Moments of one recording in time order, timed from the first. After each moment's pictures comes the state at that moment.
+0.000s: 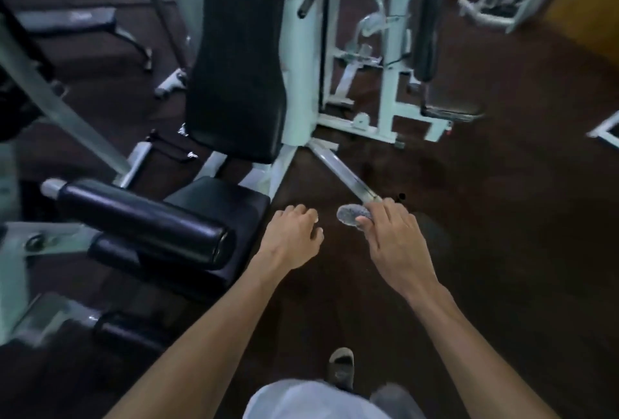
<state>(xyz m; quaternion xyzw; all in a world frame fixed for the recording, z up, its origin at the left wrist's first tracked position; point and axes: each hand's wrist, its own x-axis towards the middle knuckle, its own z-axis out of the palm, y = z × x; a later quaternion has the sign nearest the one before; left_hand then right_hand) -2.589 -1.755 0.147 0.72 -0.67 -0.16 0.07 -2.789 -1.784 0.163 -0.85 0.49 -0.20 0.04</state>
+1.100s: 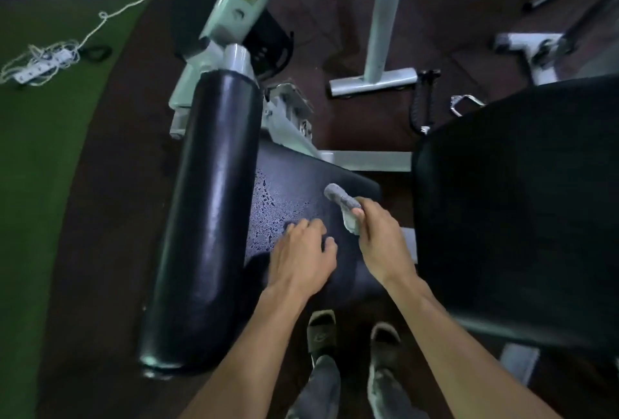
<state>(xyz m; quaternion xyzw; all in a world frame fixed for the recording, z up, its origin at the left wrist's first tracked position) -2.331 -1.937 -0.044 0.96 0.04 -0.19 0.22 -2.309 -2.092 -0.087 -0.93 -0.01 0.10 0.36</state>
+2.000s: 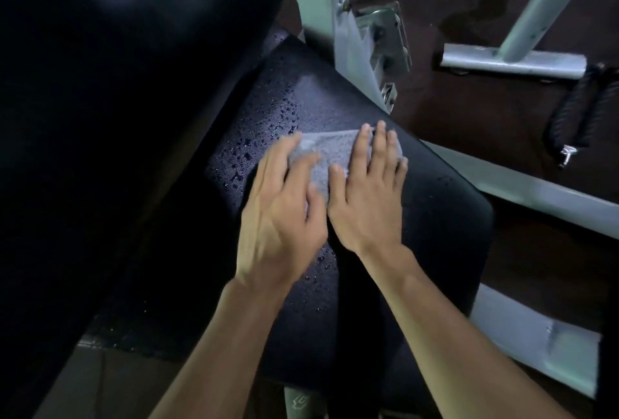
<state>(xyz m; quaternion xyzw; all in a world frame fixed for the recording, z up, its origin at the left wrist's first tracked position) -2.275 -1.895 -0.245 0.94 0.11 0.22 0.24 -2.199 -1.992 -0.299 -0.95 -0.16 0.07 0.27</state>
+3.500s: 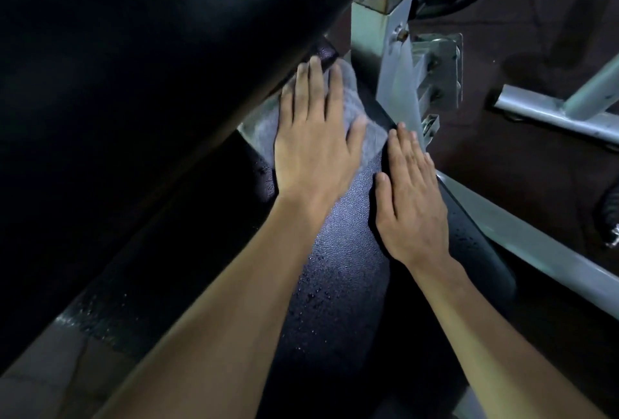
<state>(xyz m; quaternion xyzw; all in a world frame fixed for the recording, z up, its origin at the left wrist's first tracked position) -2.155 -1.864 -0.262 0.96 0.27 0.09 -0.04 -2.120 -2.012 -0.318 -0.89 -0.35 -0.01 0.30</state>
